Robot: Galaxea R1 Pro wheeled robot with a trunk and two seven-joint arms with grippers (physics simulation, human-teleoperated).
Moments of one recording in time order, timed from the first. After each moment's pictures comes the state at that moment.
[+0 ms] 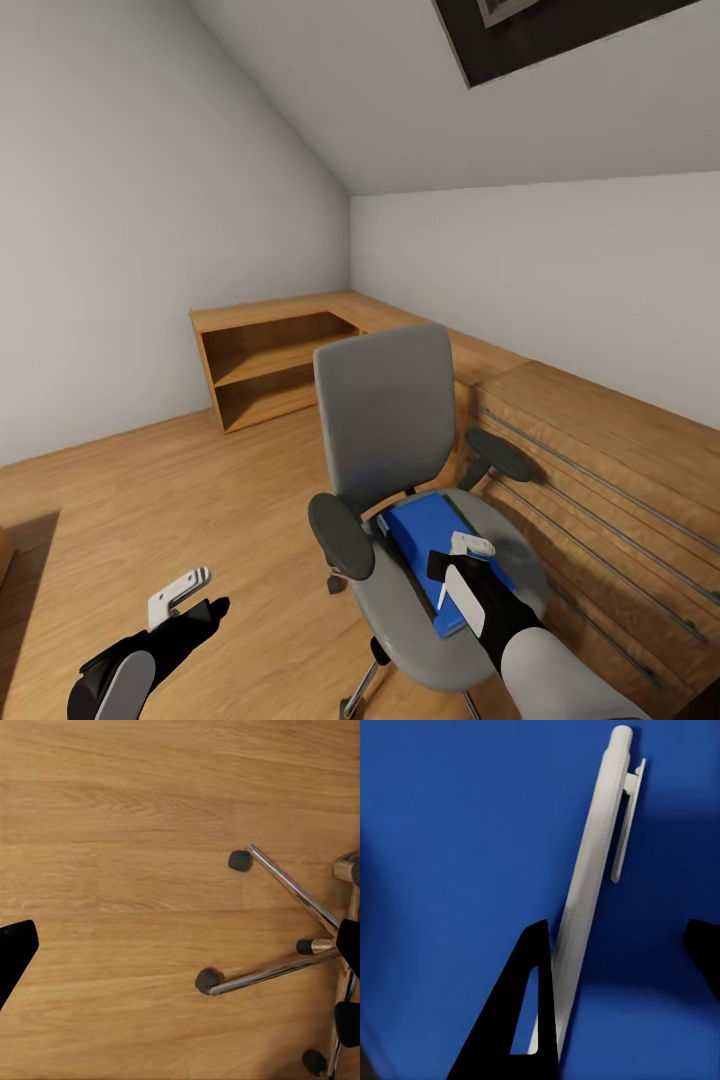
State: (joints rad) left arm -0.04 0.02 0.06 -1.60 0.73 0.72 0.54; right arm -0.66 0.11 0.05 -0.48 -0.31 0.33 -0.29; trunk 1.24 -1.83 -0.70
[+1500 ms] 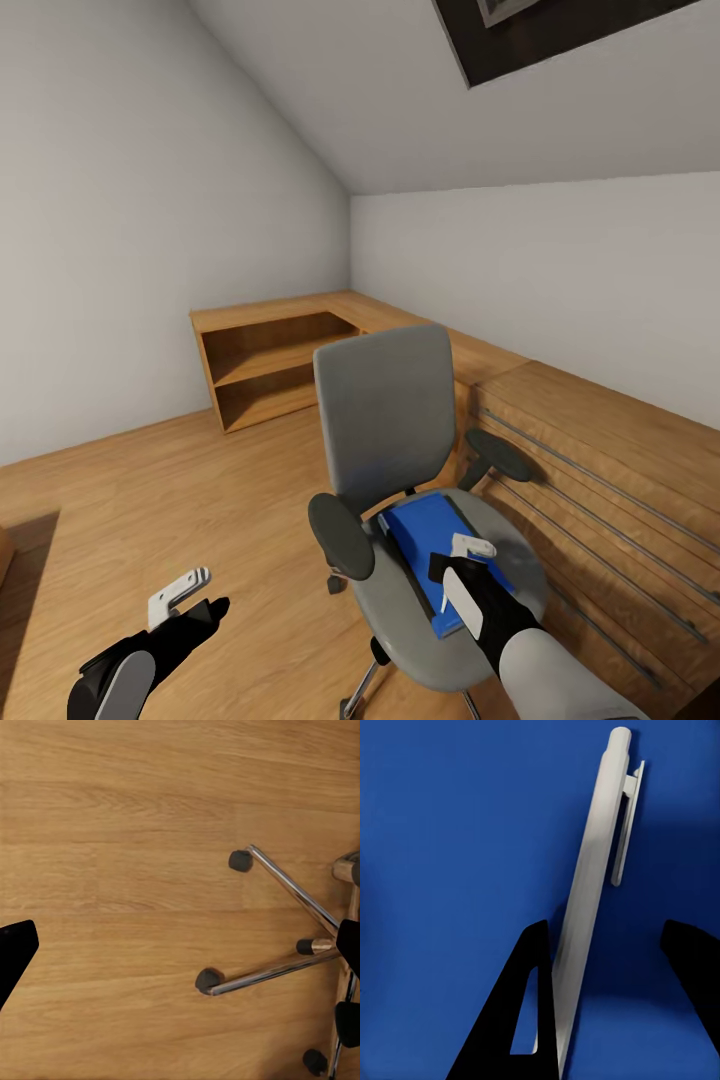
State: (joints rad) left arm -0.04 0.02 0.06 -1.60 0.73 0.72 0.54; right arm -0.66 0.11 0.06 -0.47 -0.30 0.31 -0.32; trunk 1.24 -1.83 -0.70
